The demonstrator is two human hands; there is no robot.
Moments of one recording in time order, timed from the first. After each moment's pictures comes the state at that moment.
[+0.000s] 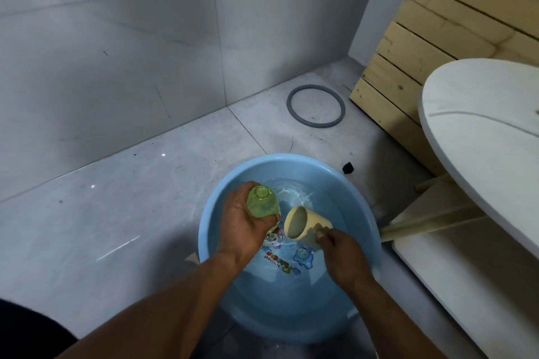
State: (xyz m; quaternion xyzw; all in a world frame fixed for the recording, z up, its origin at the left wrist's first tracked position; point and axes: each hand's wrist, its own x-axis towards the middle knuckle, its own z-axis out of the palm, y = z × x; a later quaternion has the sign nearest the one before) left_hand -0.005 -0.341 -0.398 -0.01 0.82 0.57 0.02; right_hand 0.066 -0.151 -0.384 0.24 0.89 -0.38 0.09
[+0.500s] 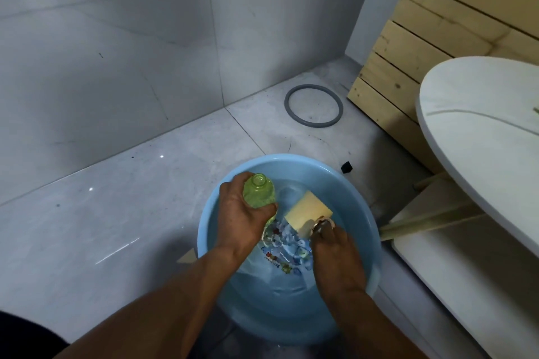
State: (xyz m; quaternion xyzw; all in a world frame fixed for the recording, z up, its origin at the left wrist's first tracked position) left_hand -0.008 -0.339 -0.366 -0.03 0.83 0.56 -0.01; right_hand 0.074 -0.171 -0.389 0.05 1.00 0.04 0.01
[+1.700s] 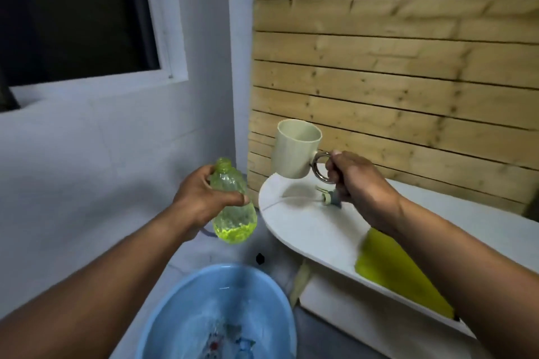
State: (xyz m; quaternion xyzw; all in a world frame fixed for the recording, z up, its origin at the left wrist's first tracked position) left_hand -0.010 -0.261 -0.046 0.20 0.77 0.60 0.10; right_hand 0.138 -0.039 -0.010 0.21 0.75 -0.58 -0.26
